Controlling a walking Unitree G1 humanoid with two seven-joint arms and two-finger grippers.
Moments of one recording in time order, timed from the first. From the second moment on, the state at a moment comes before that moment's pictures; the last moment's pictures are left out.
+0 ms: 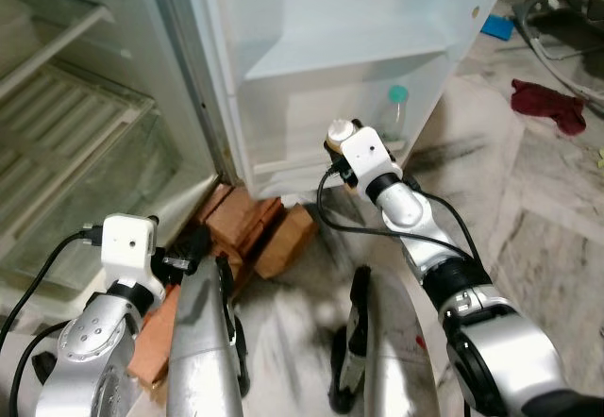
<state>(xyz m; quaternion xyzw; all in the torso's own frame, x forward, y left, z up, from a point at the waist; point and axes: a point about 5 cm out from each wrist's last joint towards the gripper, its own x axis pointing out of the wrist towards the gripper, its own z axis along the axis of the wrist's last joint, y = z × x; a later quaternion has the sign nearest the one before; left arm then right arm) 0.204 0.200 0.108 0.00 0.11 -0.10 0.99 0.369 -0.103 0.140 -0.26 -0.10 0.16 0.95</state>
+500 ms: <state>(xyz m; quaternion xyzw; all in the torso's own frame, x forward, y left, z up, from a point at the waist) 0.183 0.209 0.142 0.05 0.09 -0.08 0.99 0.382 -0.086 0.201 -0.33 -0.29 0.09 0.89</state>
